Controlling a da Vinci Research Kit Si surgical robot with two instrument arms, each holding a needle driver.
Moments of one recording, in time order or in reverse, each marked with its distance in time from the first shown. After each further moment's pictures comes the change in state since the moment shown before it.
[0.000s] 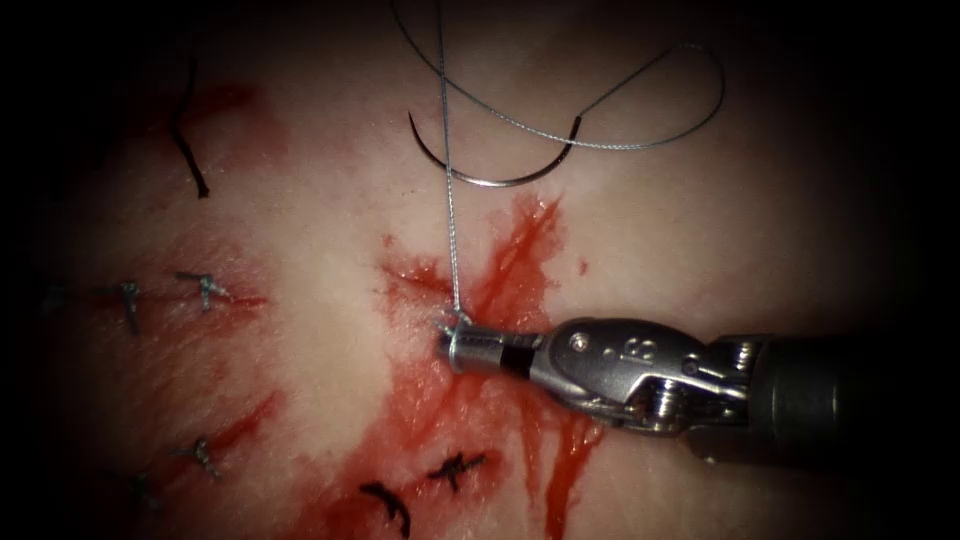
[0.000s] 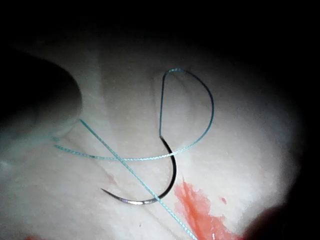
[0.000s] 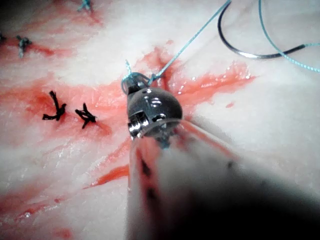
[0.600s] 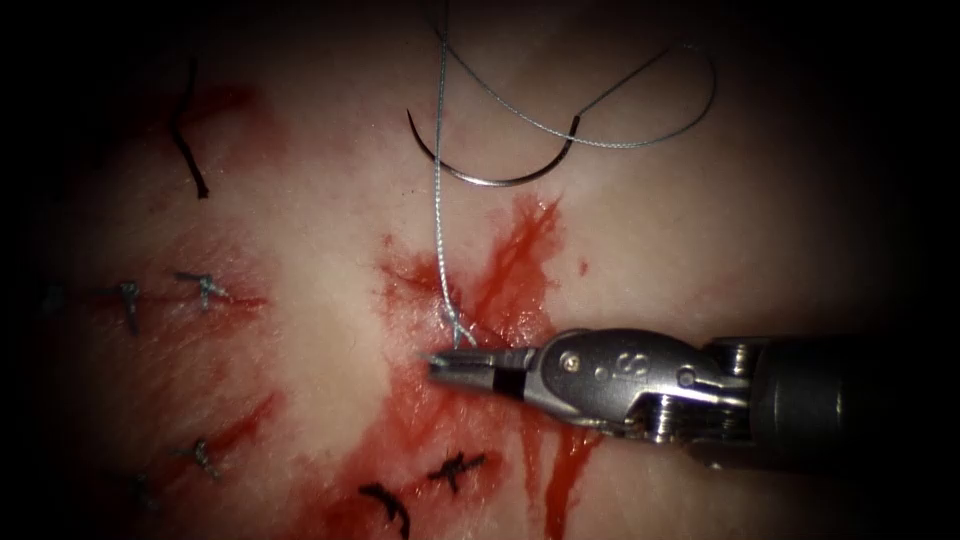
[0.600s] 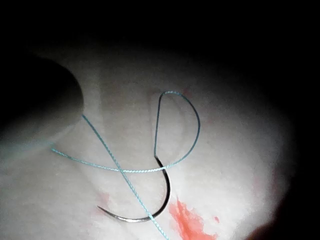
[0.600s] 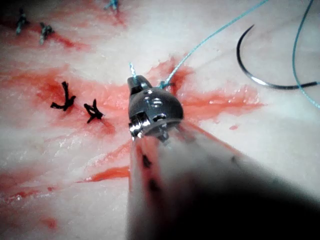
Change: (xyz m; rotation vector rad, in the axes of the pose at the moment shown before) right arm 0.003 0.001 -0.001 -0.095 0.024 -0.244; left arm 0.001 -0.003 -0.001 0.132 0.015 0.046
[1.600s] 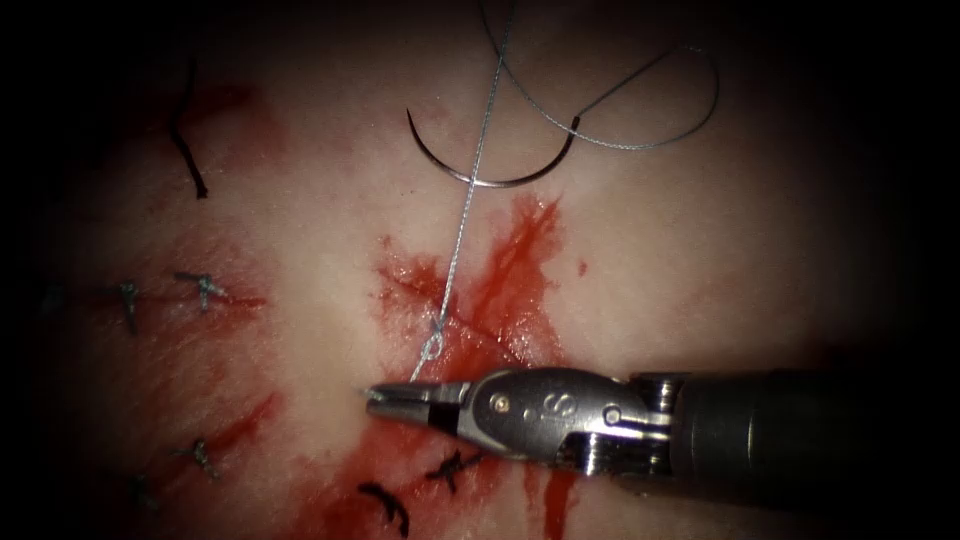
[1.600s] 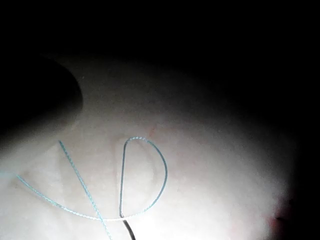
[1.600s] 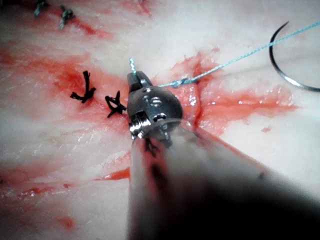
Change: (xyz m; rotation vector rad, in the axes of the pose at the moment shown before) right arm -0.003 -0.005 0.005 0.115 -0.004 0.069; left arm 0.009 -0.003 0.006 0.214 -0.051 0.161
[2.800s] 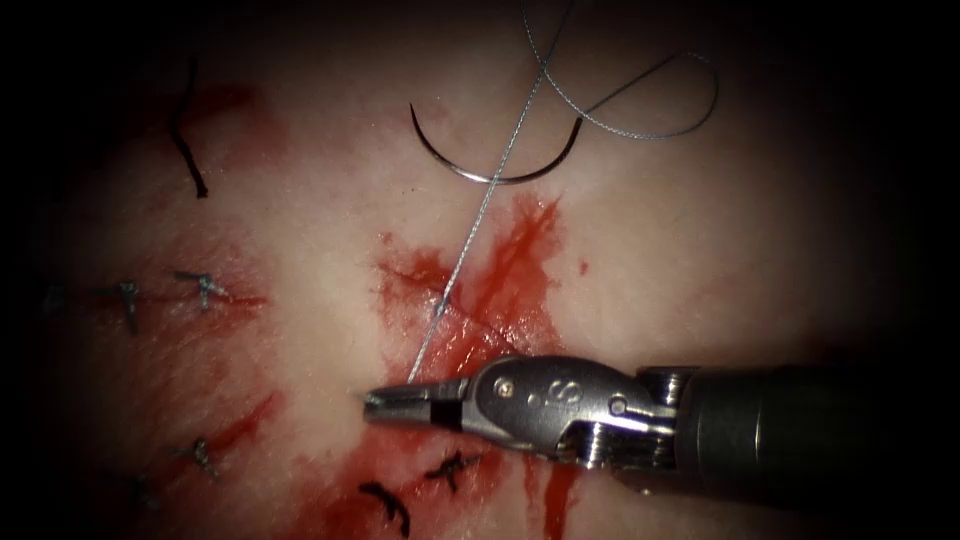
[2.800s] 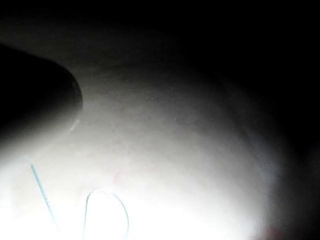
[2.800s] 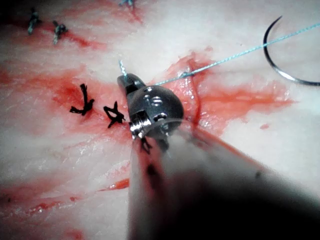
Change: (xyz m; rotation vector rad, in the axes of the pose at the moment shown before) right arm 0.001 -0.003 0.000 0.178 -0.009 0.057; left arm 0.007 -0.004 0.008 -0.076 -0.143 0.205
